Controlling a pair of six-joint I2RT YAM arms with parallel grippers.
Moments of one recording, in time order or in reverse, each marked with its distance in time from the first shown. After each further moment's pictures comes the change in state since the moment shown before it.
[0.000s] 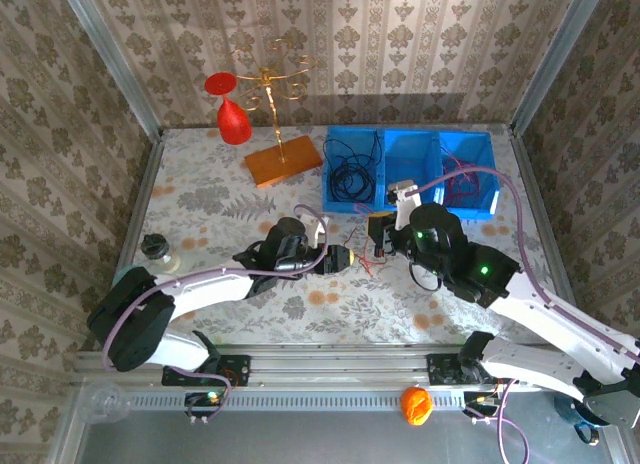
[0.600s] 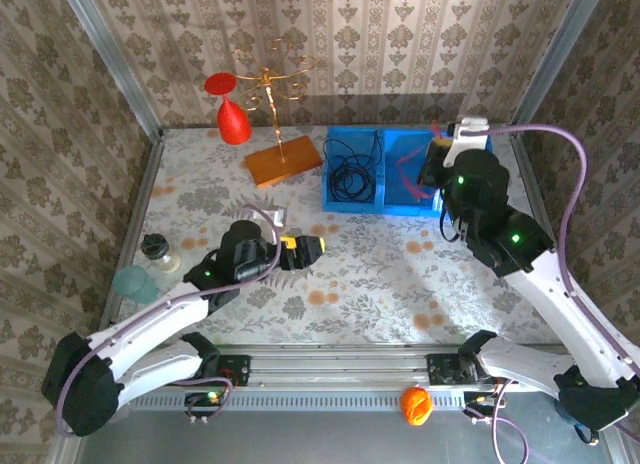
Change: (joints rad) left arm 0.132 -0.437 -0.102 -0.260 -0.155 0.073; right arm -0.284 0.106 0.345 -0.018 0.372 -0.217
